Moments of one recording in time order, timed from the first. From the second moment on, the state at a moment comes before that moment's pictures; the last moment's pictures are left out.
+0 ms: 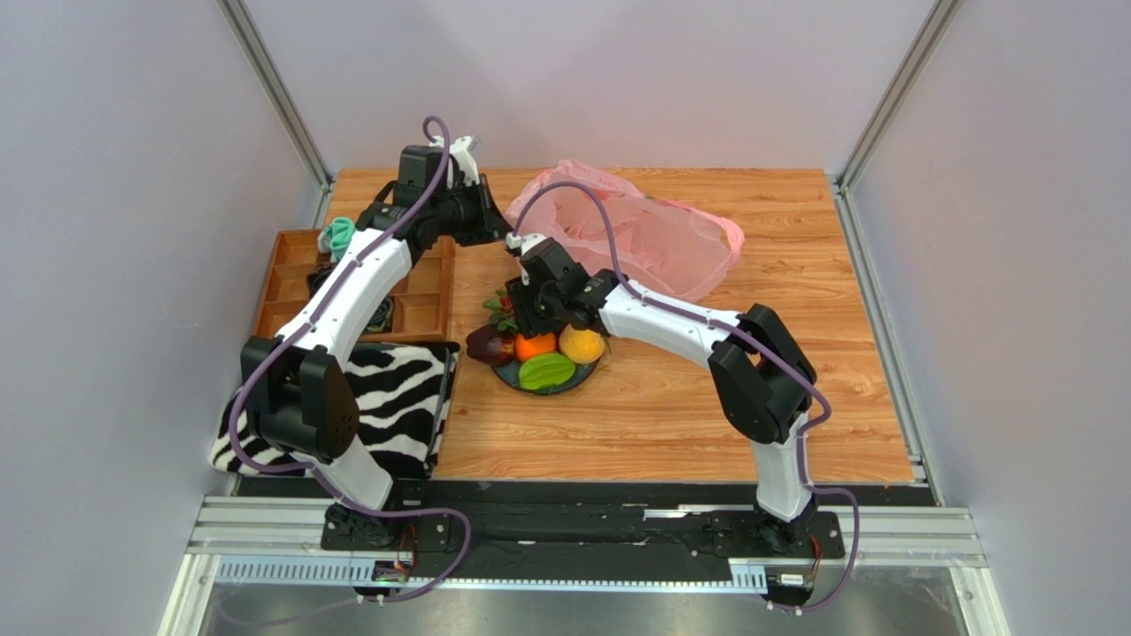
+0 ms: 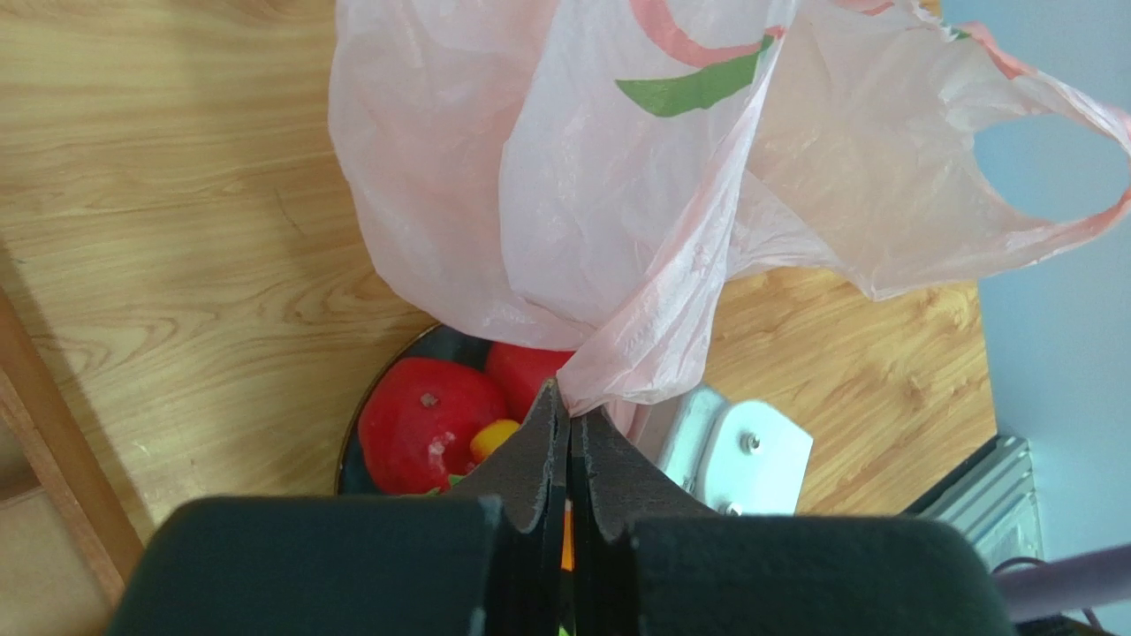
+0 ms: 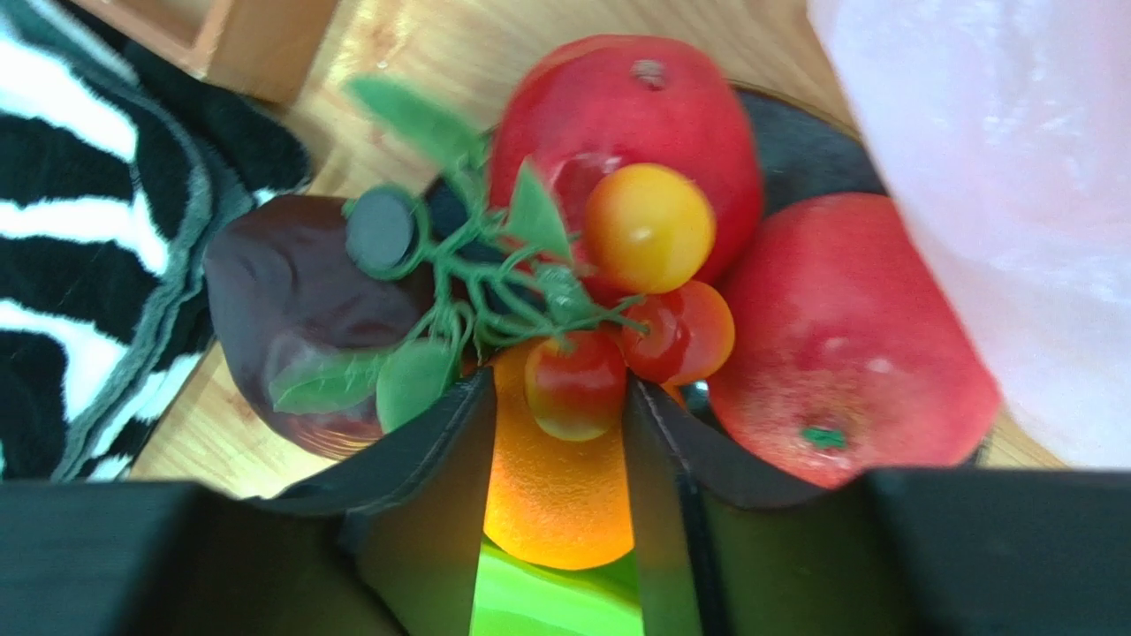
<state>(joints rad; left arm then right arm) -0.27 1.64 1.49 -0.48 0.38 -0.39 0.85 1.98 1.54 -0.35 0.01 0.32</state>
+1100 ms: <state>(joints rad) -0.26 1.64 1.47 -0.46 0.38 -0.40 0.84 1.72 1.45 -0.44 0.11 0.26</state>
